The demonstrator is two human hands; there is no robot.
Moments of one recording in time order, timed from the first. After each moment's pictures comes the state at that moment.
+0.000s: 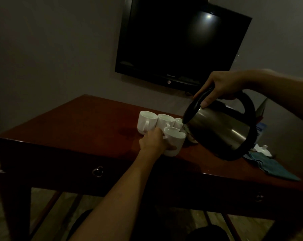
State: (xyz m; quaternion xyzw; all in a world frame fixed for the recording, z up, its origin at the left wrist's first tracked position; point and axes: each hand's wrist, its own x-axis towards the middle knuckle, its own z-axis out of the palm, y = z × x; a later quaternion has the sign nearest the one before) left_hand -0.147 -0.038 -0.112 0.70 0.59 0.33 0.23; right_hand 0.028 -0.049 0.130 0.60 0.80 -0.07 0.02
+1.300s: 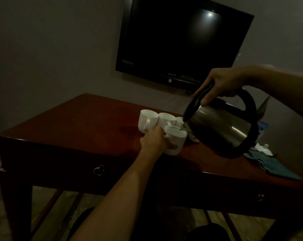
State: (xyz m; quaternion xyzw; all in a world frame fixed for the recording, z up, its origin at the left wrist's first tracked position) left_hand -0.147 -0.037 -0.114 0.70 0.58 0.33 0.24; right_hand 0.021 -0.046 0.132 0.61 0.79 -0.08 0.03
